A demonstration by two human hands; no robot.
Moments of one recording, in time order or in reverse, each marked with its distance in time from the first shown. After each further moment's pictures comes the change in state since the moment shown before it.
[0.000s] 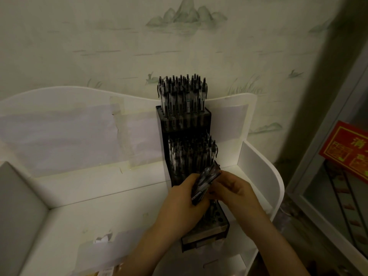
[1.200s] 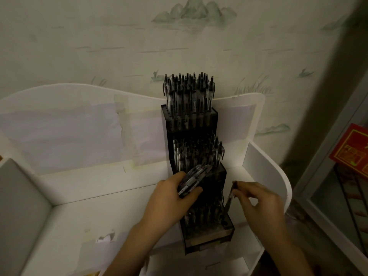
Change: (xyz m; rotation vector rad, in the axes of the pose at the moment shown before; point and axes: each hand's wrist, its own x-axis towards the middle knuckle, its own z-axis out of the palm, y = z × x) left_hand 0.007 -0.008 -0.033 0.031 0.098 -0.082; right_hand -0.006 0.018 -0.035 -0.827 0.302 -0.394
